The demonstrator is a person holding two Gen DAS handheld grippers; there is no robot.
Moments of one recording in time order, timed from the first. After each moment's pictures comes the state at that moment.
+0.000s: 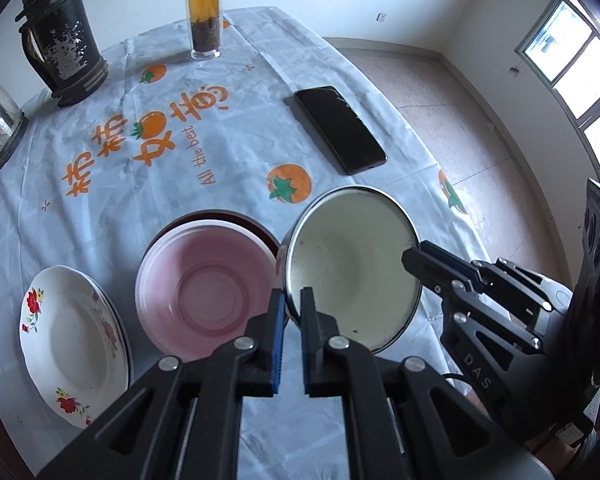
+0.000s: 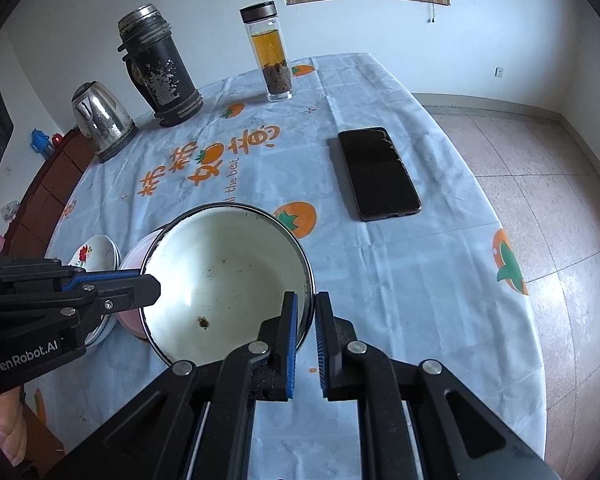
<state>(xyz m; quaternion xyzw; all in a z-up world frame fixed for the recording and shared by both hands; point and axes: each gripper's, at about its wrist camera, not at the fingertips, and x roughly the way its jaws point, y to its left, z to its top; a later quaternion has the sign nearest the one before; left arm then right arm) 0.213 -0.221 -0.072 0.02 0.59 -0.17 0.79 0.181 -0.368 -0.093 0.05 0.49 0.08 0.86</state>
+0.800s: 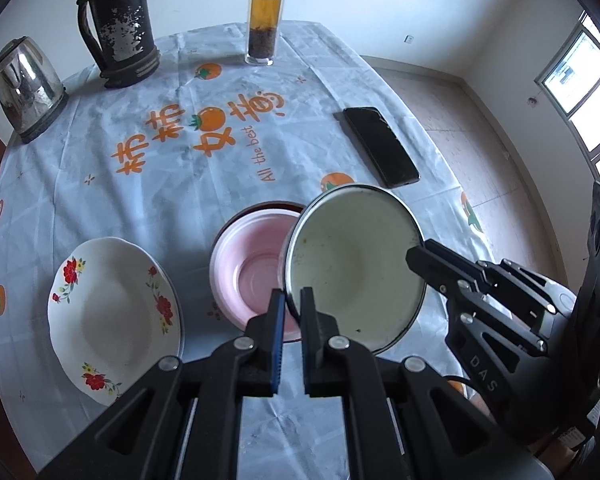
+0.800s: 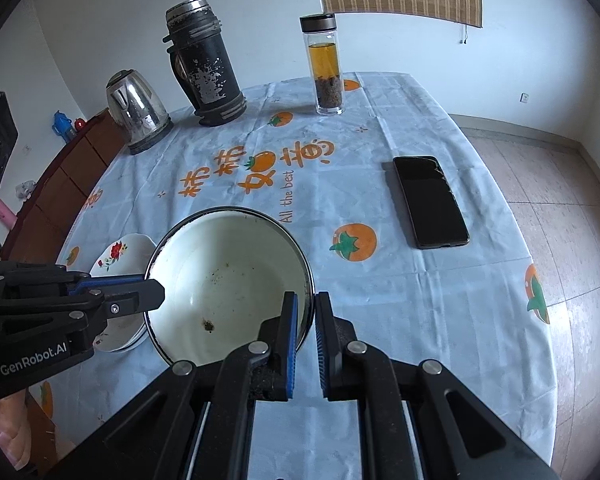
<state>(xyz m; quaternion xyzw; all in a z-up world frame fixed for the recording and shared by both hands) 0.201 -0.163 -0.058 -0.01 0.58 -0.13 0.81 0.182 -0.311 -0.073 0.03 0.48 0.12 0.87</state>
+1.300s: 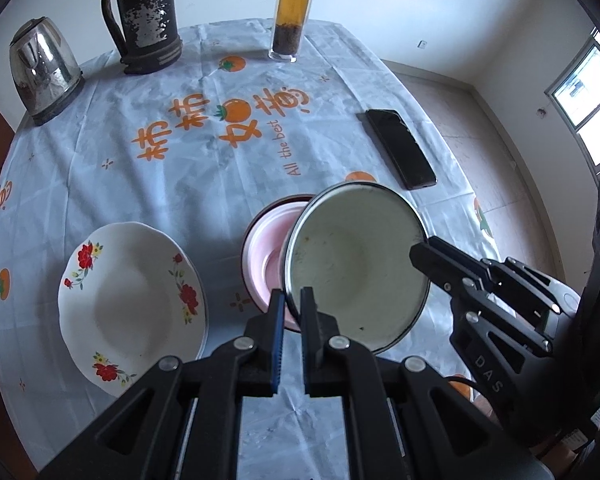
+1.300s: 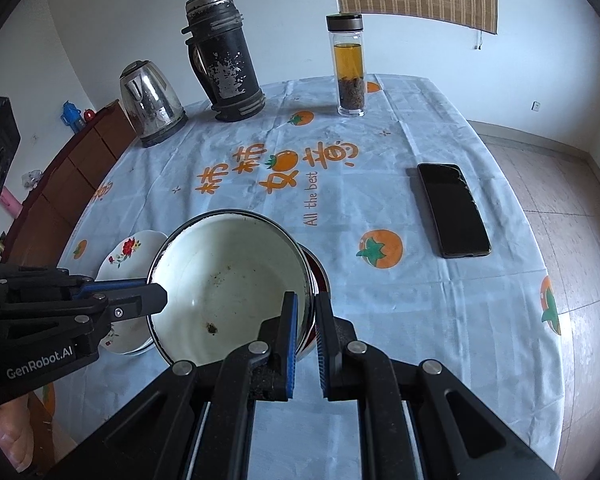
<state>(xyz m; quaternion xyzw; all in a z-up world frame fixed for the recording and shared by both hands) 0.200 -0.136 -0.064 -0.03 0.58 -0.11 0.80 0.187 -0.285 -0.072 0.01 0.47 0.14 0.87</state>
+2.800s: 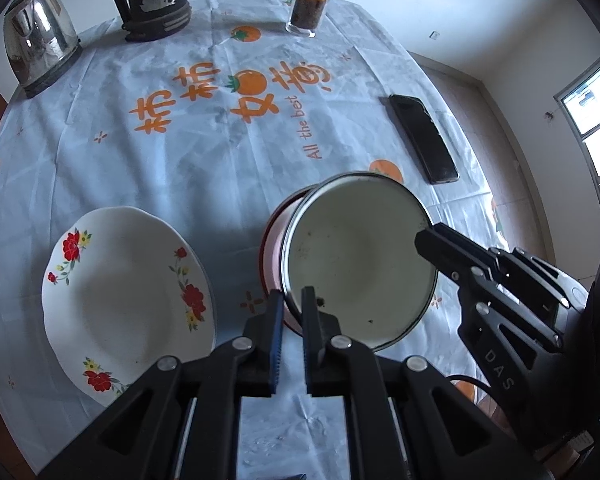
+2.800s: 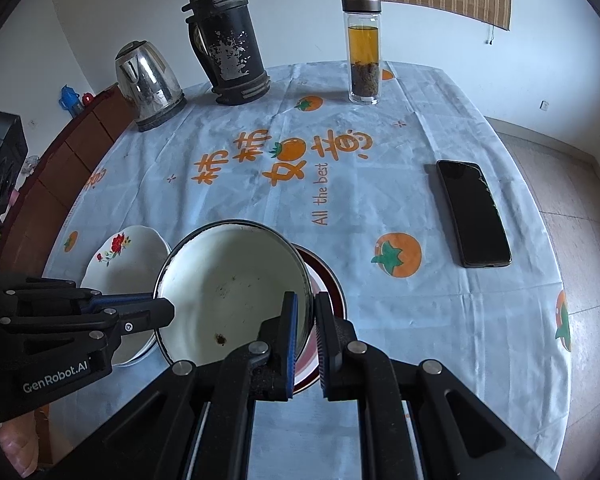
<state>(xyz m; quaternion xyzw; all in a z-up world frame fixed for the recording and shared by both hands) 0.223 -0.121 -0.095 -0.05 0.62 -0.11 0.78 0.215 -0.265 -0.093 0.00 0.50 0.14 0.86</state>
